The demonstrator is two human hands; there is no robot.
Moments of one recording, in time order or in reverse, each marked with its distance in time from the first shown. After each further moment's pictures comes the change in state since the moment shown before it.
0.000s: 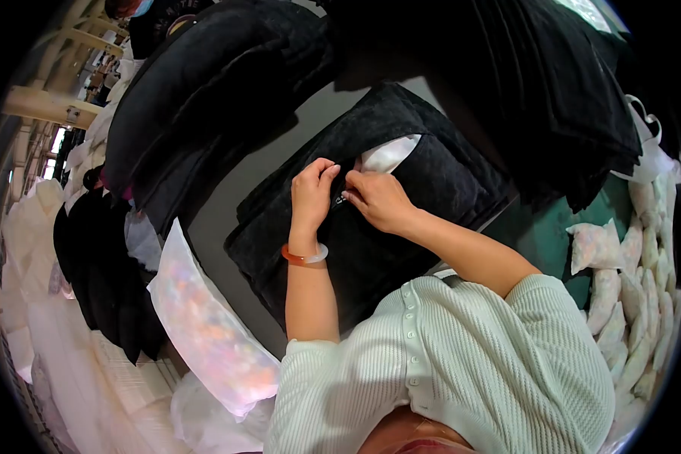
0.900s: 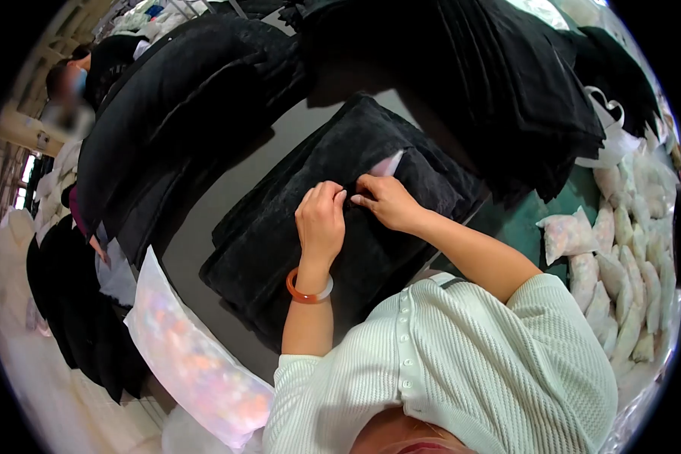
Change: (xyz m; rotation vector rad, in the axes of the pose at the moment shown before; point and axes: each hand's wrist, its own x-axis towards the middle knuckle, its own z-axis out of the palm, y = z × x) left_hand -0.031 0.020 0.019 0.062 0.119 0.390; right_hand -0.014 0.016 -0.029 0.082 -0.086 0.212
